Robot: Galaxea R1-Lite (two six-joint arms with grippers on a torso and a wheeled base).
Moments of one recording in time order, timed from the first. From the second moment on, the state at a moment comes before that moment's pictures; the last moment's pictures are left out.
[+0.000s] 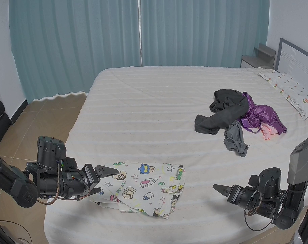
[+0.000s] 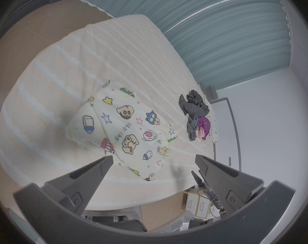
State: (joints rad) left arm -0.33 1.71 -0.45 -0.59 -0.34 -0.92; right arm 0.49 2.10 -0.02 -1.55 -0.05 0.78
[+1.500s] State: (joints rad) left arm -0.30 1.84 -0.36 -0.78 -0.38 -0.92; right arm 0.69 2.35 -0.24 -1.55 0.14 0.72
